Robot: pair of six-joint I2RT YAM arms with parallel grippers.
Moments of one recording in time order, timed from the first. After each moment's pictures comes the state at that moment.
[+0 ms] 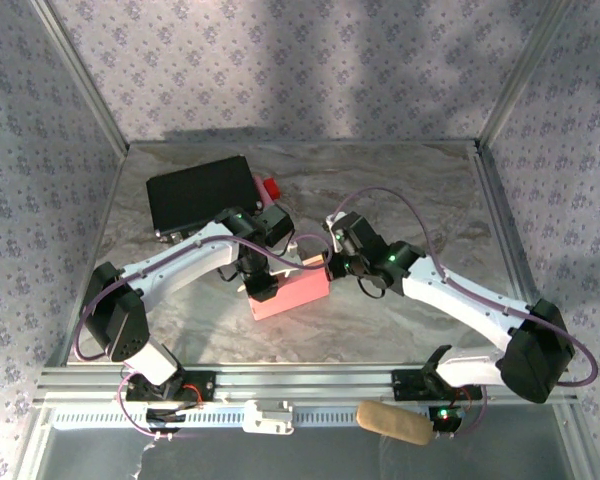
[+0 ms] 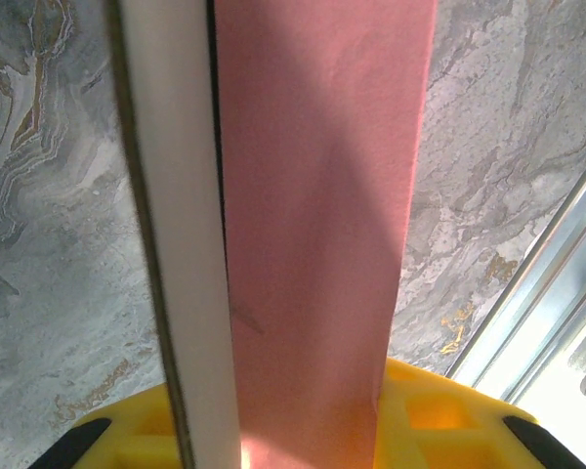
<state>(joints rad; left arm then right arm) -0.82 1.58 1.32 -1.24 0.09 0.35 0.80 1.27 0.96 -0.52 0.08 0.38</state>
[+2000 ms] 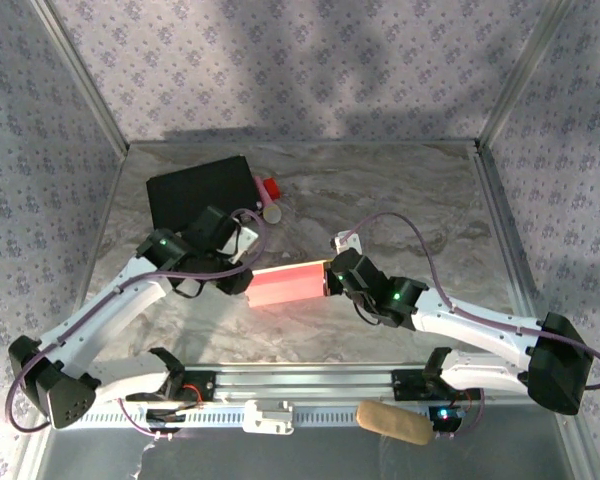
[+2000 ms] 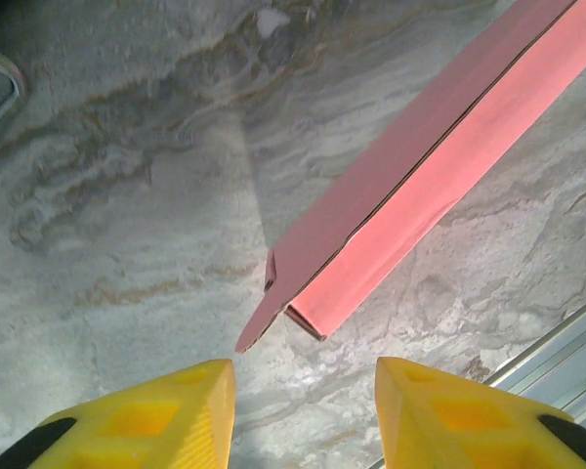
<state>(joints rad) -0.69 1.14 1.11 -1.11 0.03 -0.09 0.98 1.12 0.71 -0.24 0.38 0.55</state>
